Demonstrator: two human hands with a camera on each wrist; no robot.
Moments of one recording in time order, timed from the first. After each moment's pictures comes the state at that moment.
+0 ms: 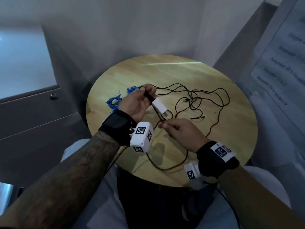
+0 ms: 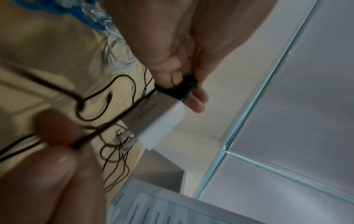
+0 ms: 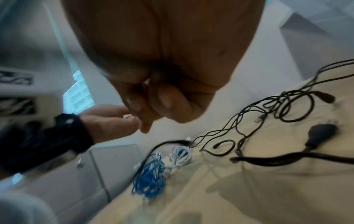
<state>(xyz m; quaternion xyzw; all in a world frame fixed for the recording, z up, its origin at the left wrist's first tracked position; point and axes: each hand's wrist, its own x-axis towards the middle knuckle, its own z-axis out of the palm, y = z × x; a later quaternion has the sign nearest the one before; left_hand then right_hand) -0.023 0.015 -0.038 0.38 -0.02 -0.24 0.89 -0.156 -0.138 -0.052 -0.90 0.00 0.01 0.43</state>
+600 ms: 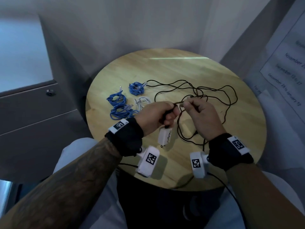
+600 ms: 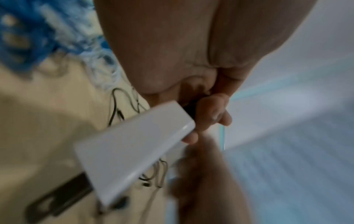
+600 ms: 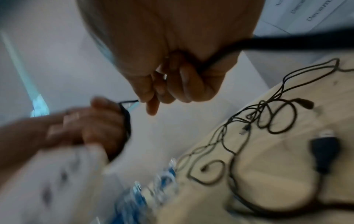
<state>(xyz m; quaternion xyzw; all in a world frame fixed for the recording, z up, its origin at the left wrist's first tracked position) -0.062 0.001 -0.040 0.55 -0.19 -0.40 0.71 -0.128 -0.168 -0.047 -0.86 0.07 -0.16 0.48</state>
